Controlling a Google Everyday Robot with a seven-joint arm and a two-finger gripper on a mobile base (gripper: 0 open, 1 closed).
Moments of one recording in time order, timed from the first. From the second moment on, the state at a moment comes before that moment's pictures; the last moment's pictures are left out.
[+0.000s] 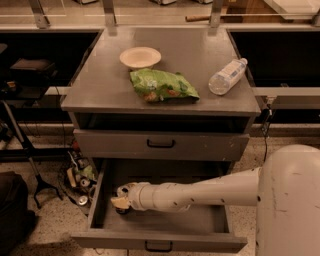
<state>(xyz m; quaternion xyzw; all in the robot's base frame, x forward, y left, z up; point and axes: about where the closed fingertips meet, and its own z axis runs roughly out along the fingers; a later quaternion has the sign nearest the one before) 0.540 0.153 0.457 -0.38 0.80 0.29 0.37</state>
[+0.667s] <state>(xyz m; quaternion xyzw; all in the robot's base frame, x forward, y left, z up) 0.539 0.145 0.452 -0.37 0.79 0.30 0.38</state>
